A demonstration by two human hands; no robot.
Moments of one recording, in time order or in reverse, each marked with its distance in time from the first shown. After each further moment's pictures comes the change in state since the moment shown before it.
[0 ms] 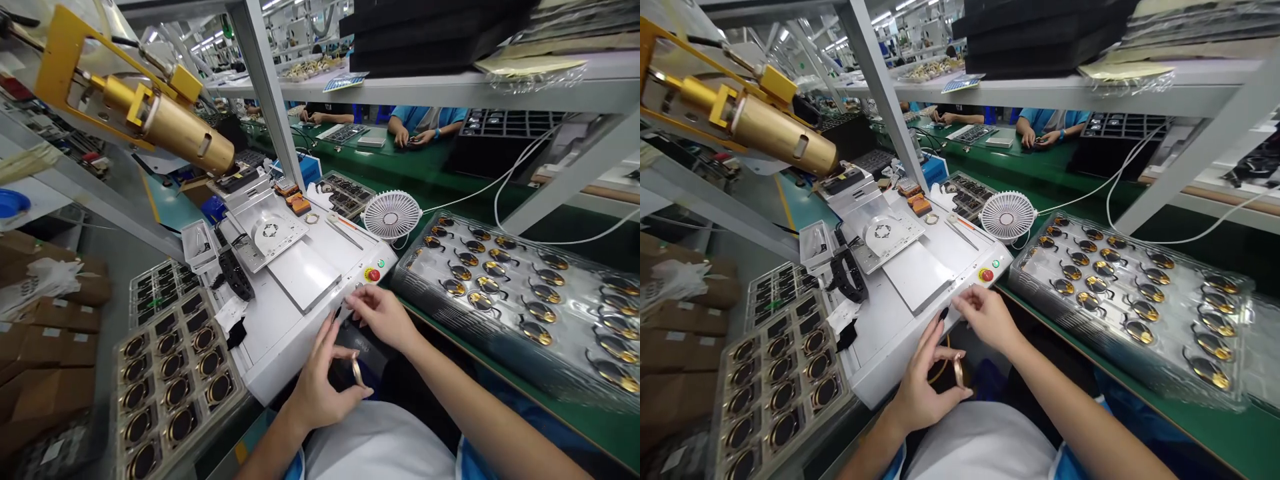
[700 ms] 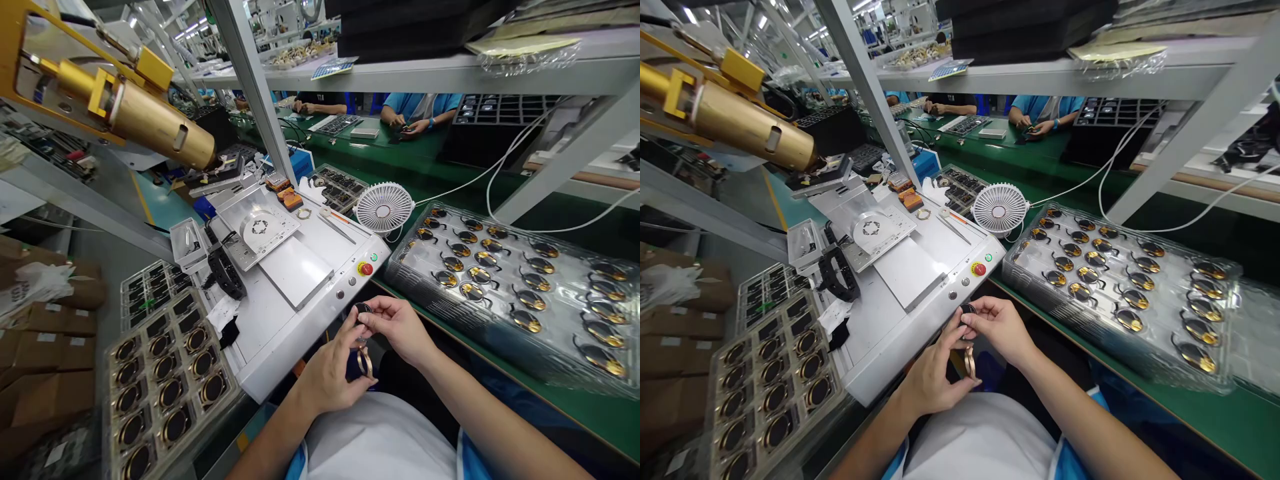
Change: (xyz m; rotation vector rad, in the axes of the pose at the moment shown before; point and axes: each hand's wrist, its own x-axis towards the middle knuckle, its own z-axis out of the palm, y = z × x) left_hand 0.020 -0.001 0.016 0.142 -0.189 0.127; right_hand -0.036 0.010 -0.021 0.393 -0.033 0.128
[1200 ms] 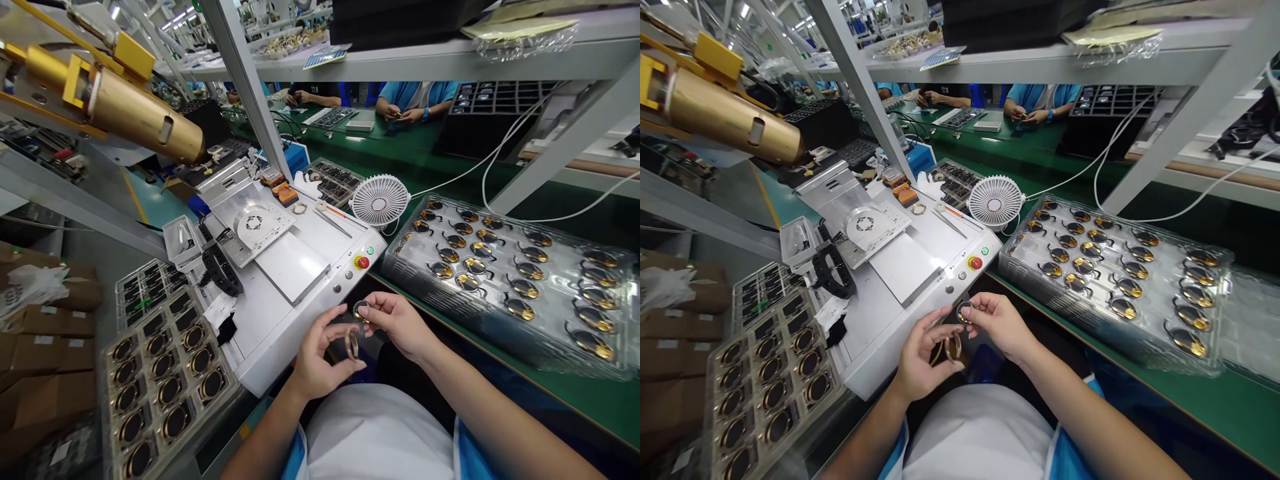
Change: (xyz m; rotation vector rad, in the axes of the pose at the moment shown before) left_hand 0.000 -0.005 -0.006 -0.393 0.148 -0.090; right_hand -0.007 -0.011 0.001 0.048 -0.004 0.109
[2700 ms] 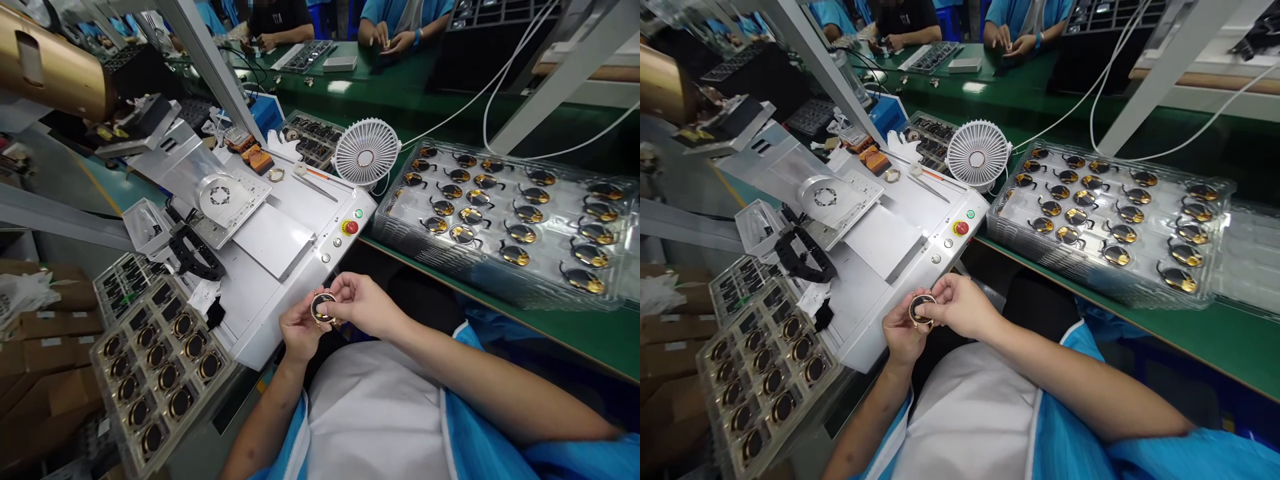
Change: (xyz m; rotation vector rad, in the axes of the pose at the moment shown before) left_hand -0.003 -0.040 -0.010 -0.215 0.289 0.171; right_hand -0.008 0.015 0.044 -0.078 -0.047 0.151
